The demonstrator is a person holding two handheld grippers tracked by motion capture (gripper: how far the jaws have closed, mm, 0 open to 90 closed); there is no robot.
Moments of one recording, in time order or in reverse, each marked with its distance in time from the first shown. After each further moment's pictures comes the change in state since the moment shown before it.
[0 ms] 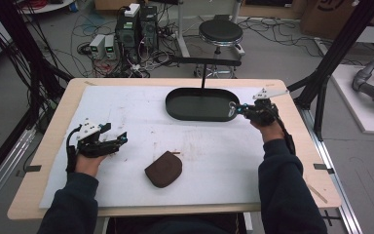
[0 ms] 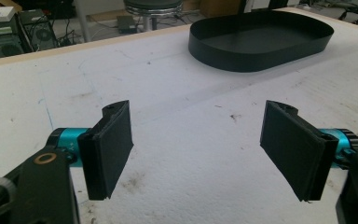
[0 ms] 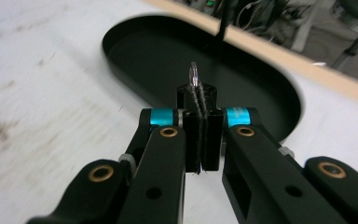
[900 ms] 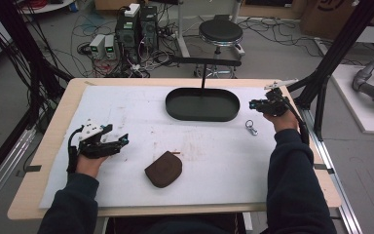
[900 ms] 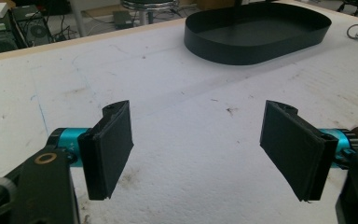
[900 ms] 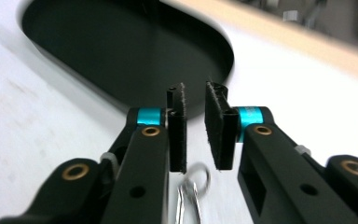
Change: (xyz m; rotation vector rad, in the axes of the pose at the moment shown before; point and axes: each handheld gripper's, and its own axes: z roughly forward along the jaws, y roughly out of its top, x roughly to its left) left arm -0.003 -0.002 0.002 0.017 -0.012 0.010; right arm -0.059 -0.009 0.002 0.197 -0.071 0.105
